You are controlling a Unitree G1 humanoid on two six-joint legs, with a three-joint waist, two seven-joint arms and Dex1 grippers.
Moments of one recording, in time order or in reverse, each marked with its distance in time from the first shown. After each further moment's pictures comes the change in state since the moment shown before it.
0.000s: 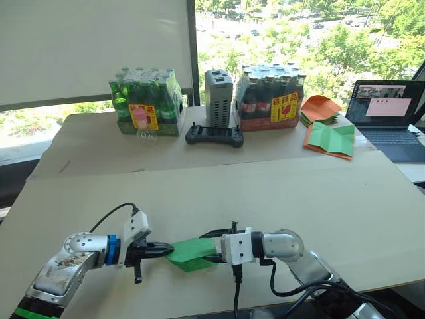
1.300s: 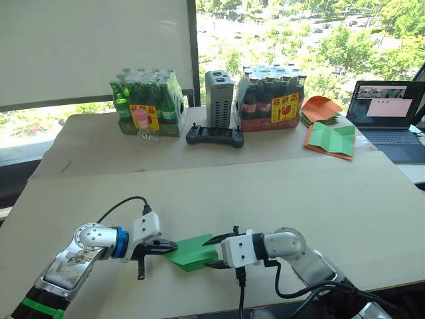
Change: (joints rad) left arm -0.061 0.023 -0.083 -0.017 0.154 -0.095 0.001; right arm -0.003 -0.045 0.022 -0.045 -0.003 0.075 0.092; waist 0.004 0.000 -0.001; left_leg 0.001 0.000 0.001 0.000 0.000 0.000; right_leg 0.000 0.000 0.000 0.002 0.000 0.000
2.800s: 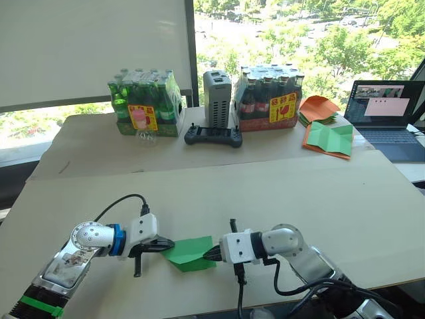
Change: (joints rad) left arm -0.026 0.016 -0.011 0.084 0.067 -0.185 -0.009; right arm -0.059 0.041 -0.002 -0.011 0.065 0.223 0.062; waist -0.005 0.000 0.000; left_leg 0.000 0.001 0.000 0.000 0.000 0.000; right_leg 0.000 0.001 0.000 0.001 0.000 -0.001
